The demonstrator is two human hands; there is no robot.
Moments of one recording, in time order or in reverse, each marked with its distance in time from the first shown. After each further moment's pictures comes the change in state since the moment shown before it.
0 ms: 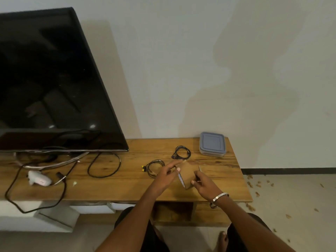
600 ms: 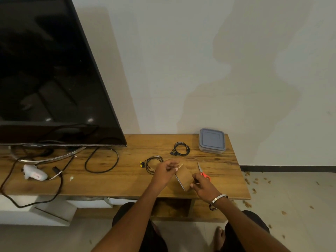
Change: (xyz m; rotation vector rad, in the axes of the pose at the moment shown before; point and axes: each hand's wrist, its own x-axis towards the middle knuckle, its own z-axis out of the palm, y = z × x) left_hand 0.014 -0.022 0.005 0.073 0.142 -0.038; right_hand -0.002 0.013 0.009 -0.005 -0.099 0.025
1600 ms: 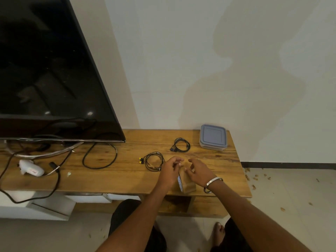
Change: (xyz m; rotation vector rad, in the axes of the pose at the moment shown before) left_hand 0.007 -0.007 0.026 0.086 0.062 0.087; right_hand 0.038 -0.025 -0.014 -0.284 0.073 0.065
